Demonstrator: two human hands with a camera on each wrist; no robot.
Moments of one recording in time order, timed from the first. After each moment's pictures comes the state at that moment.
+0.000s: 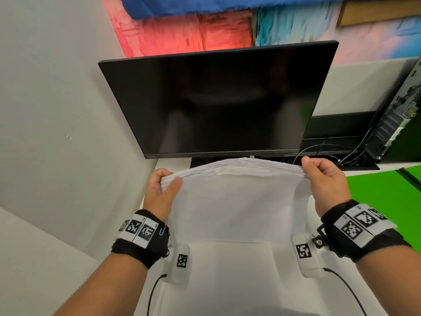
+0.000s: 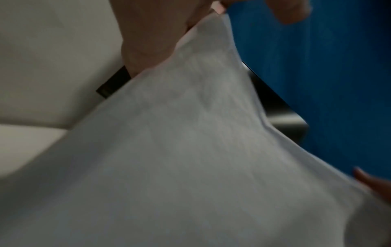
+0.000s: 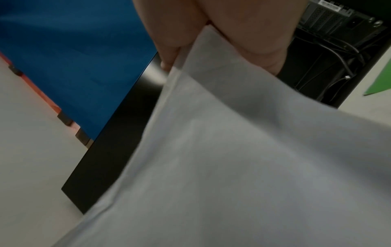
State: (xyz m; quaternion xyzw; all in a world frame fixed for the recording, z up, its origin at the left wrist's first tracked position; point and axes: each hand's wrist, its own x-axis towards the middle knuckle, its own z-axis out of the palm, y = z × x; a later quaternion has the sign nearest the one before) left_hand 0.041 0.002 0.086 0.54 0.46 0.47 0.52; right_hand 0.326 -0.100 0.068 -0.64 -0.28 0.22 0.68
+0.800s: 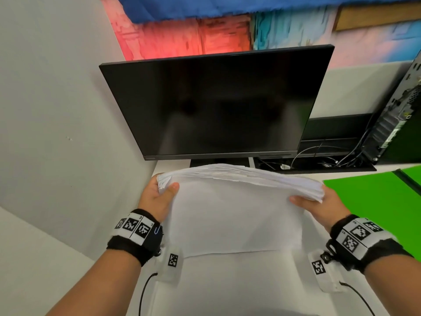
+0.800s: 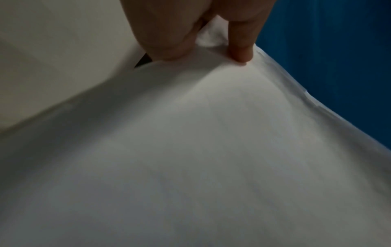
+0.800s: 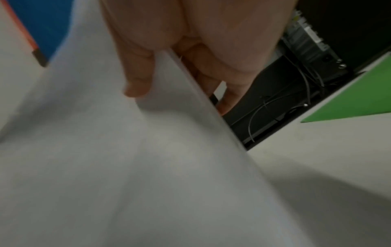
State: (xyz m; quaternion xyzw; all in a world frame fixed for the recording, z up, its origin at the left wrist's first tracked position) left_hand 0.033 0.005 0.090 0.59 0.50 0.41 0.48; right_hand 0.342 -0.126 0.034 -0.62 -0.37 0.35 0.59
